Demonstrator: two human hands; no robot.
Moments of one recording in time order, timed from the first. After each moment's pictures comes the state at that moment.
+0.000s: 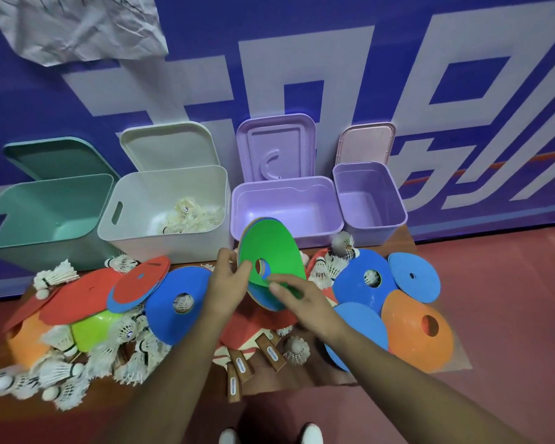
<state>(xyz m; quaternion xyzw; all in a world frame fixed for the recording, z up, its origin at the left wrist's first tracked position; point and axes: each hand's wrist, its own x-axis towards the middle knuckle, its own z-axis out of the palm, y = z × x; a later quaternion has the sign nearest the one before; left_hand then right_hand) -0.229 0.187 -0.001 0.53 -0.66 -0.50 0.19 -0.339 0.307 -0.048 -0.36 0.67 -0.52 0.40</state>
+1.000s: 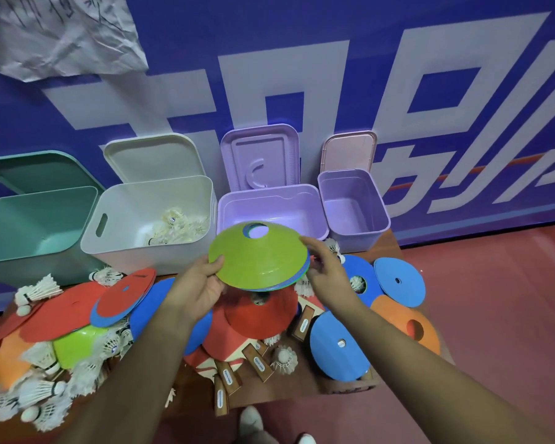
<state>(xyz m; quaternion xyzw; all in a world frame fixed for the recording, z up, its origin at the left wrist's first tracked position) -0.236 0.152 0.001 0.40 -0.33 -0.83 0.22 -0.411 0.313 -0.033 -0.28 0.68 -0.61 0.30</state>
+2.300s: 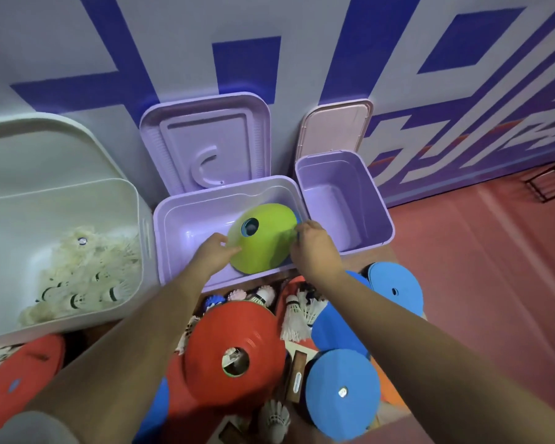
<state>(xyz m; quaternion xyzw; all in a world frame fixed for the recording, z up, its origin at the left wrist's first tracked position) -0.426 0.005 -0.166 0.47 -0.73 -0.48 -0.10 -0.543 0.179 -0.108 -0.33 0.91 -0.19 0.15</state>
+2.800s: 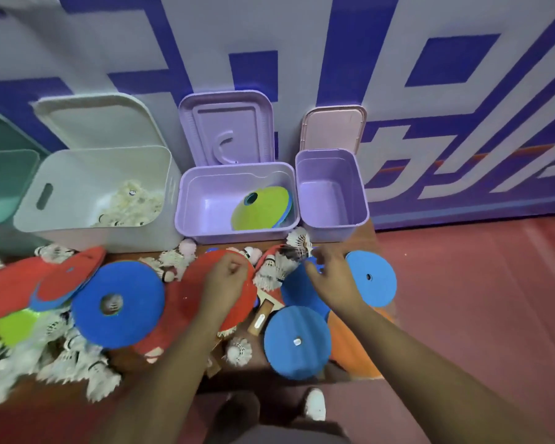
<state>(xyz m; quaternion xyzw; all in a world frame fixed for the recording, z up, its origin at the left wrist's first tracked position) -0.343 0.221 -0.079 0.53 -0.68 -0.48 0.13 -0.514 0.352 -0.089 -0.35 0.84 -0.36 0.22</state>
